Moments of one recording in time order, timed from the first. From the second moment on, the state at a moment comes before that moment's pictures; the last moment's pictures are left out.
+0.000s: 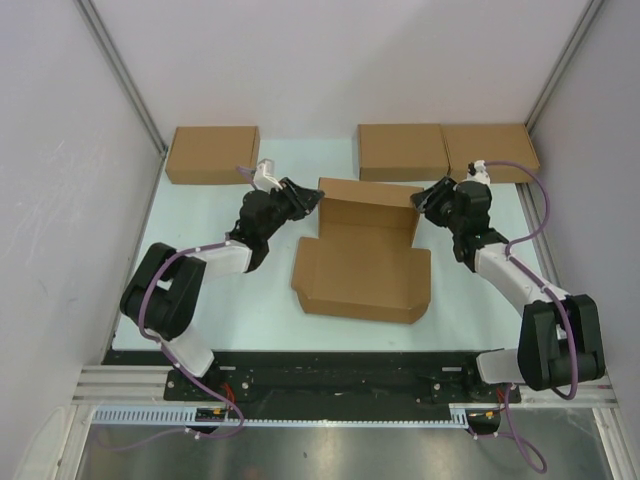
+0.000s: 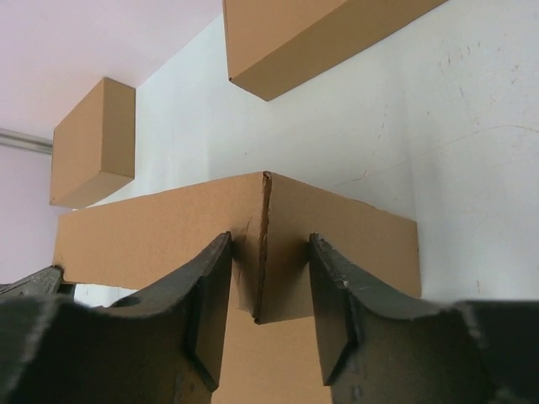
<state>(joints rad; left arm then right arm) -0.43 1.67 0.81 0.79 0.17 -0.83 0.18 1.35 0.82 0.18 -0.06 0.75</state>
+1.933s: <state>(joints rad) -0.79 0.66 0.37 -0.14 -0.47 -0.95 0.35 1.41 0.82 -0.03 0.35 0.68</state>
